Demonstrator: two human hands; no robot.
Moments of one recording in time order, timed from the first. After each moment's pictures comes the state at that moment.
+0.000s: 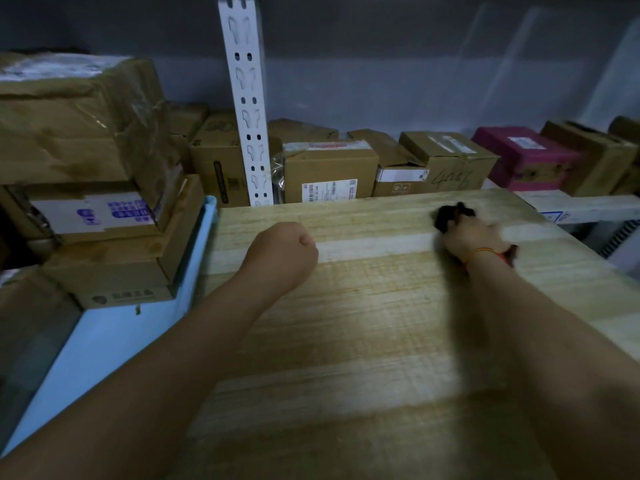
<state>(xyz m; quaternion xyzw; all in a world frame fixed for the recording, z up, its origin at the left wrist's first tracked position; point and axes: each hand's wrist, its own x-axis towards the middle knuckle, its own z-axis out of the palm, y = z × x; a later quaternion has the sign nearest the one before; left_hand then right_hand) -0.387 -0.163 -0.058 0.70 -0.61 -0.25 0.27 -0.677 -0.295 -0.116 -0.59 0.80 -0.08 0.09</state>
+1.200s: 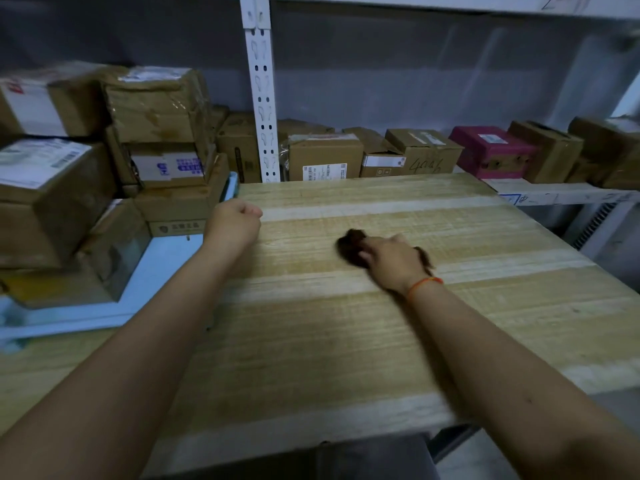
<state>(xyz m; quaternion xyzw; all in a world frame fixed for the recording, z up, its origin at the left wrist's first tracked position) -0.362 -0.027 -0.040 0.71 -0.45 -0.29 0.45 -0.609 -0.110 -0.147 -0.79 0.61 -0.11 0.04</state>
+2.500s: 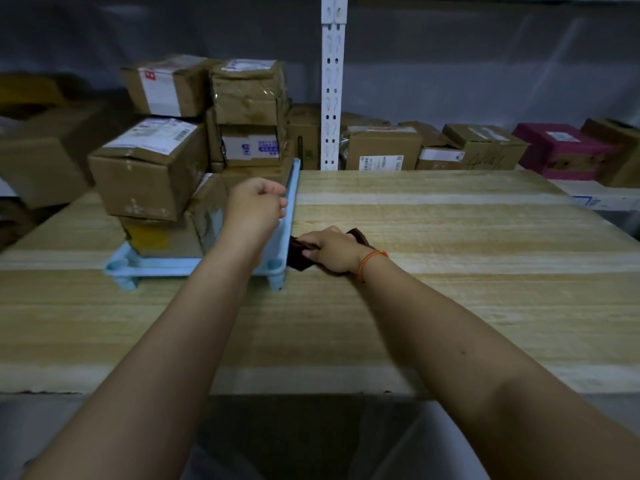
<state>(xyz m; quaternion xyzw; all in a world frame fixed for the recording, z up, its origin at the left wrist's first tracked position) -0.319 0.046 -0.028 0.67 -0.39 -0.29 0.56 -0.432 -0.076 -0.132 -0.89 0.40 -0.05 0.21</state>
